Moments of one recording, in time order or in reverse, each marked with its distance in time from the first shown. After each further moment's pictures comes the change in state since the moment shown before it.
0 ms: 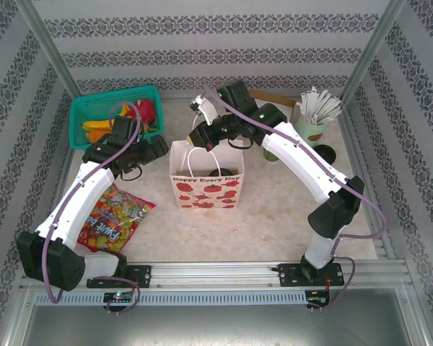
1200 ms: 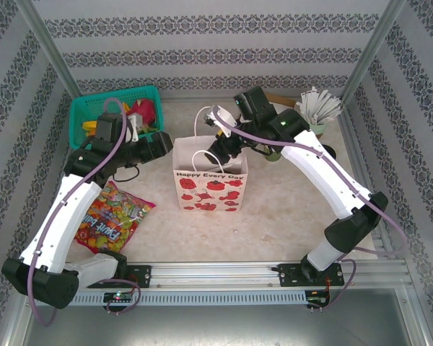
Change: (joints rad) left arm -0.033 -0.117 0.091 -0.019 0.270 0.109; right arm -0.026 -0.178 -0.101 -0.167 0.185 -0.304
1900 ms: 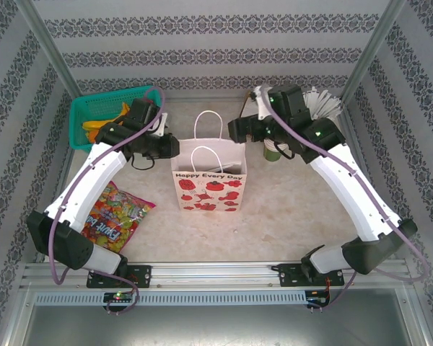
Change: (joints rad) left arm -0.085 0.287 0.195 -0.163 -0.057 0.196; right arm -0.130 -0.194 -0.124 0.120 0.367 0.514
